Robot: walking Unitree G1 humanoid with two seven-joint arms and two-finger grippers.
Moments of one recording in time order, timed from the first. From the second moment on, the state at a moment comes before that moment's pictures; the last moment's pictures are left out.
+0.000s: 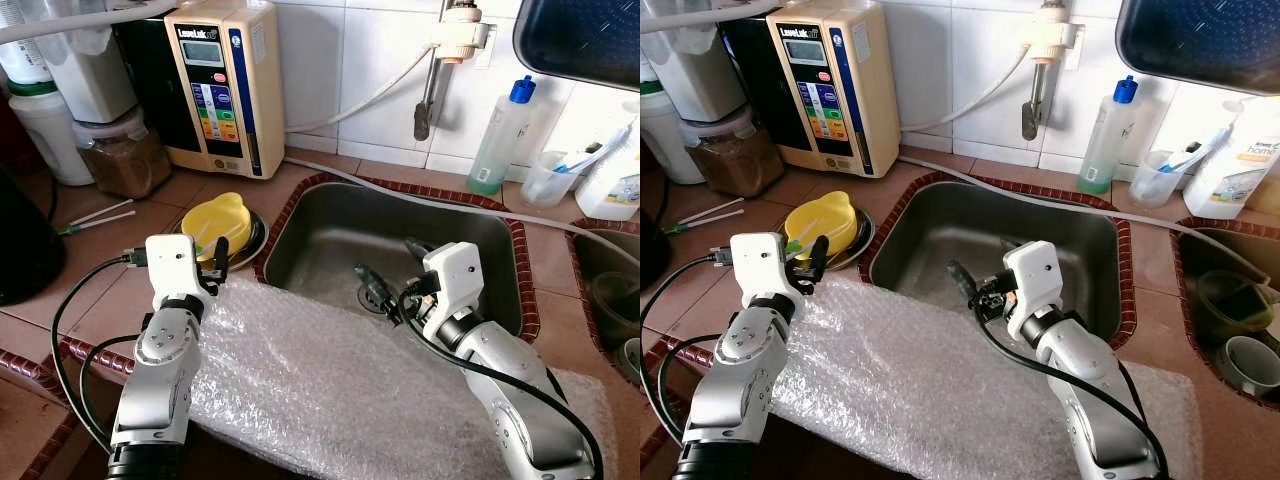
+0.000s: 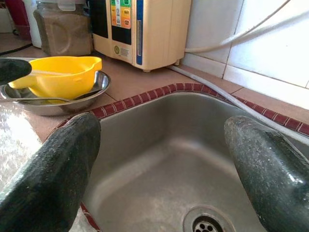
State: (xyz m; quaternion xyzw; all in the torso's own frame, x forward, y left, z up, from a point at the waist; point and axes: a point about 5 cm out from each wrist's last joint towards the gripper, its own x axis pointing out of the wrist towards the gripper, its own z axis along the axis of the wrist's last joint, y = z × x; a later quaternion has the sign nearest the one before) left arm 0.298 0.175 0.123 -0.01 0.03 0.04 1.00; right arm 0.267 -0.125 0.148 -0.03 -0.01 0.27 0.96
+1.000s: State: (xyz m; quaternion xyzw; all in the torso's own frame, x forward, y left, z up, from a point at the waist) left arm 0.298 0.172 0.128 0.00 0.03 0.05 1.00; right arm 0.258 -0.116 0.147 0.00 0.00 0.35 0.94
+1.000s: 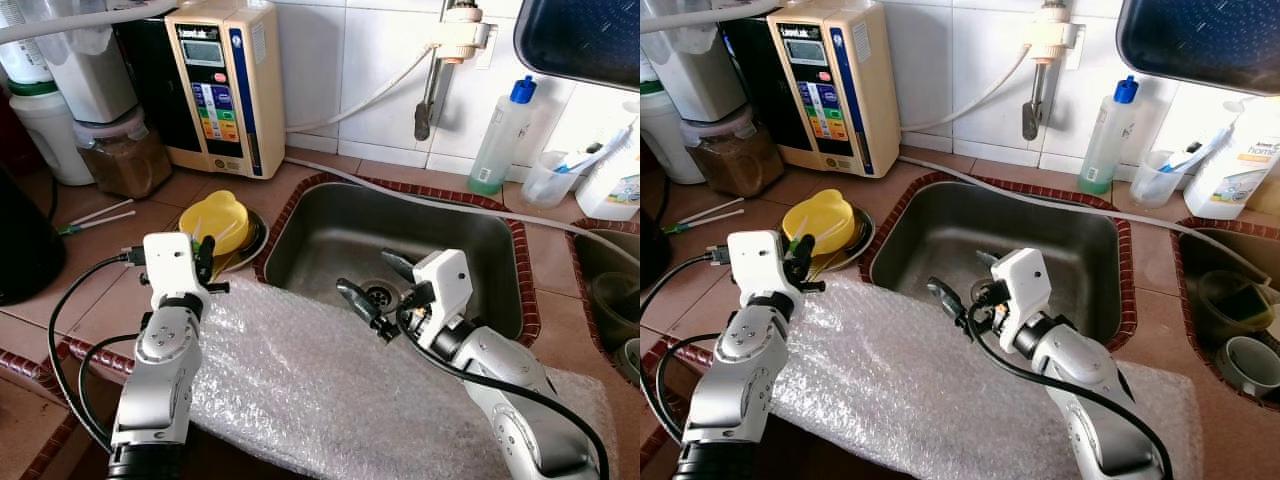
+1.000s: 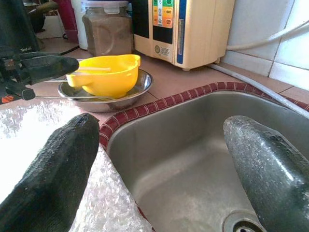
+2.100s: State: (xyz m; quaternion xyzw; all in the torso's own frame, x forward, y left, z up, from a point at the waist) left arm 0.309 0.142 0.163 0.04 -0.09 0.00 1.00; right arm 0.258 -0.111 0.155 0.01 0.00 0.41 0.91
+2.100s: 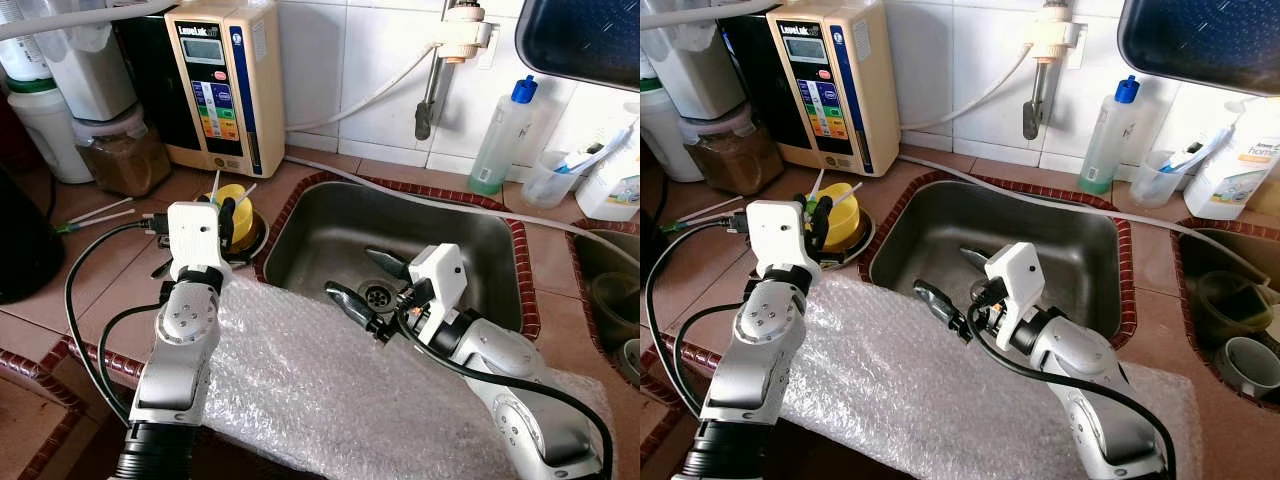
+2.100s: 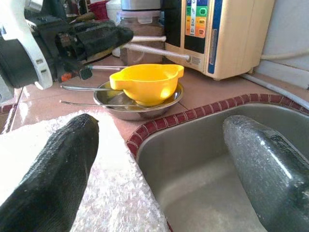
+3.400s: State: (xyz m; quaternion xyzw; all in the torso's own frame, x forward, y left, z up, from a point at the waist) left arm 0.311 0.038 0.180 -0.10 -0.15 -0.30 0.94; right arm 0.321 -0.139 0.171 0.38 -0.01 0.20 0.90
